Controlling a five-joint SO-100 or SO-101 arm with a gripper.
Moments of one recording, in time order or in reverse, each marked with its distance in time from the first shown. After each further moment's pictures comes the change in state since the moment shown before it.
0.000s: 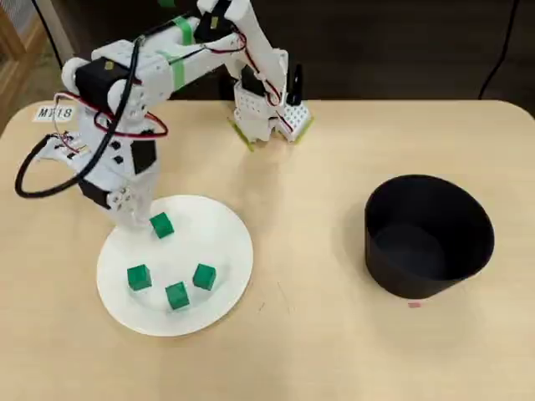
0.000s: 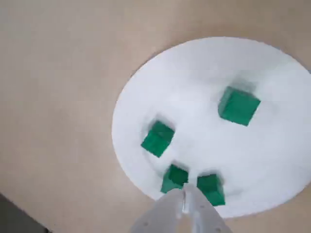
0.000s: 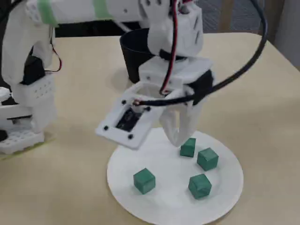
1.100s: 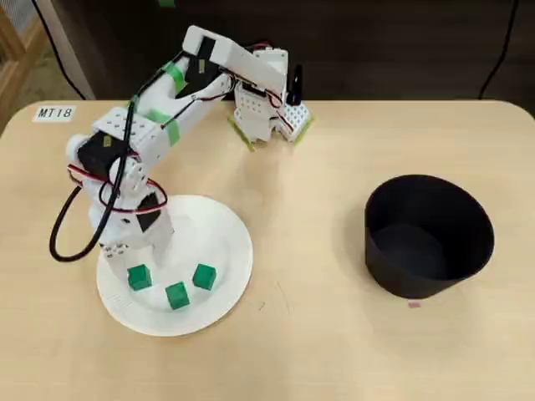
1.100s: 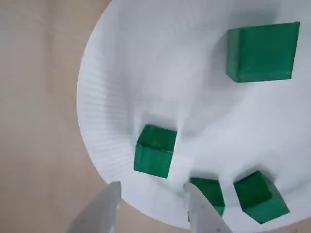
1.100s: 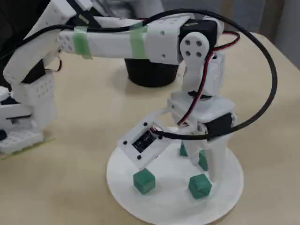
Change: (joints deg) arm -3.7 -19.5 -14.6 0.1 21.9
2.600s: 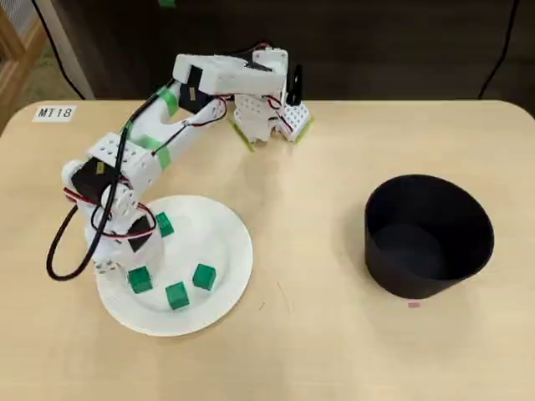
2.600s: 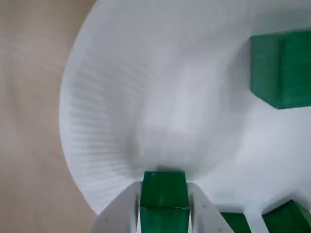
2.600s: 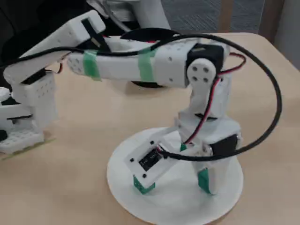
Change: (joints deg) arm 0.6 -11.1 -12.0 0.1 2.0
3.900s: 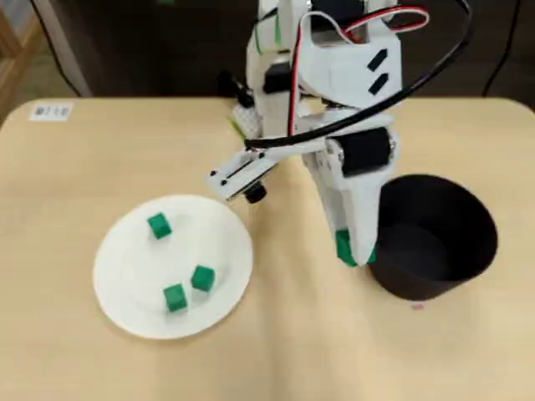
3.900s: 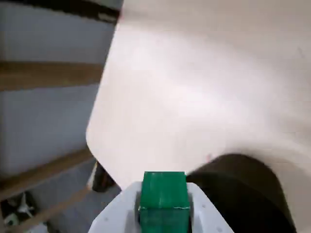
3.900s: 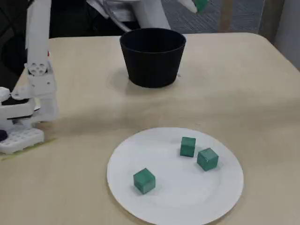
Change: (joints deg) arm -50.4 42.5 13.8 -0.4 -47.5
